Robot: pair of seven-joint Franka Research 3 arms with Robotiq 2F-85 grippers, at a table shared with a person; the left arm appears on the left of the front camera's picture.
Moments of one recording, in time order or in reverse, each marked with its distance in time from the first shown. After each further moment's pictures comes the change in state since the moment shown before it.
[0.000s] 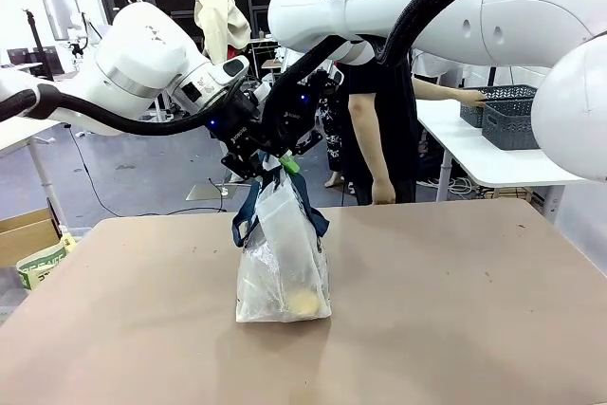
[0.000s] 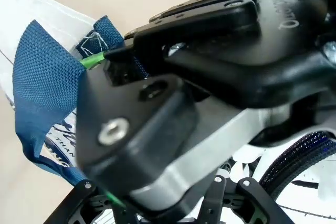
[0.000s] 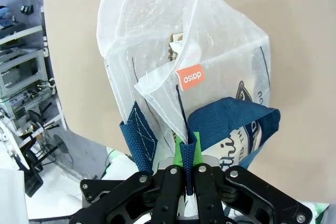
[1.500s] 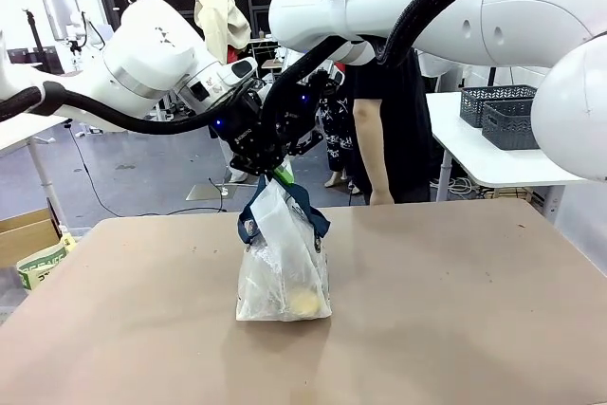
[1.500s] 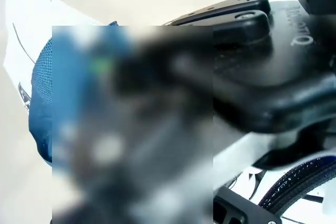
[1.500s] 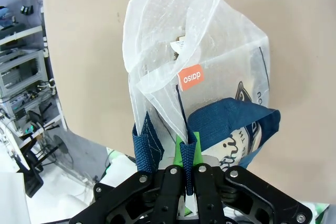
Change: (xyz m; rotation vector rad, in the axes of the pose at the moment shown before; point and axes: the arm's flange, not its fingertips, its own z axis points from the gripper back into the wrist) left arm 0.002 -0.006 -0.005 0.072 -0.014 0.015; right arm 0.001 -0.002 0.001 0.000 -0.002 -0.002
